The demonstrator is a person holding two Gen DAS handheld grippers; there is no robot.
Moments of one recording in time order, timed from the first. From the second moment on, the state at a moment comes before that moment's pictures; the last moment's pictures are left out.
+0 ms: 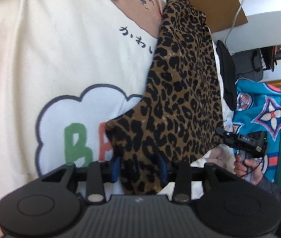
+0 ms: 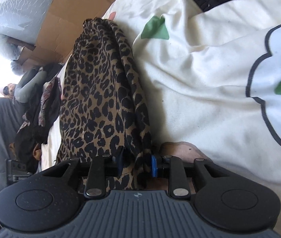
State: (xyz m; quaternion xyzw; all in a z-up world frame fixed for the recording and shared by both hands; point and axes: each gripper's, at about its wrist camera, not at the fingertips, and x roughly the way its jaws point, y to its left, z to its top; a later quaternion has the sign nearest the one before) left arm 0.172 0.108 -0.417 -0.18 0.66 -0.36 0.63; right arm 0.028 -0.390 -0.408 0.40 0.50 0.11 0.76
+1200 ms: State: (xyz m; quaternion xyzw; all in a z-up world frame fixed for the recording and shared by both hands) left arm 0.153 0.132 -0.449 -0.34 0.68 -0.31 0.57; right arm 0.031 -0.395 -0.419 0.46 0.51 0.13 0.71
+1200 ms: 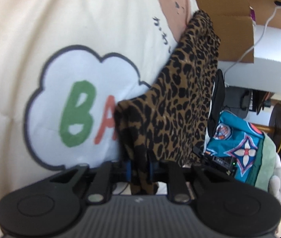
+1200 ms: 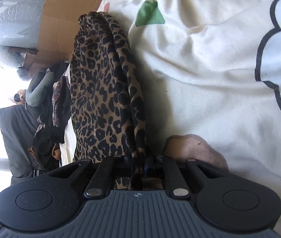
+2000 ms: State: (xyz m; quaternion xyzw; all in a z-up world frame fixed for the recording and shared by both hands) left arm 0.175 0.138 -0.308 -0.18 0.64 -0.34 0.67; right arm 0.004 -0.353 -0.324 0.44 0.52 0.12 0.72
